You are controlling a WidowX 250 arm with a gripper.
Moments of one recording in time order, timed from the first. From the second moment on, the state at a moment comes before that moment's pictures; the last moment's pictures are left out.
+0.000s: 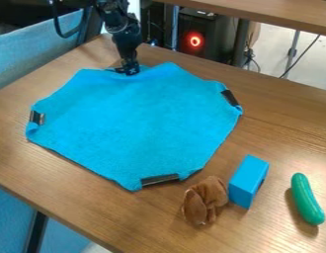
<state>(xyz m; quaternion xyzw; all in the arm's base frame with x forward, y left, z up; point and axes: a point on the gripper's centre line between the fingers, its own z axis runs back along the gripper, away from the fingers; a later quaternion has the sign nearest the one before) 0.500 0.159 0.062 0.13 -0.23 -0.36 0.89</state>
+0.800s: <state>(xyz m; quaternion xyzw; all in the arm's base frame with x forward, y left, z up) 0.498 0.159 0.052 0.12 -0.23 -0.36 0.90</state>
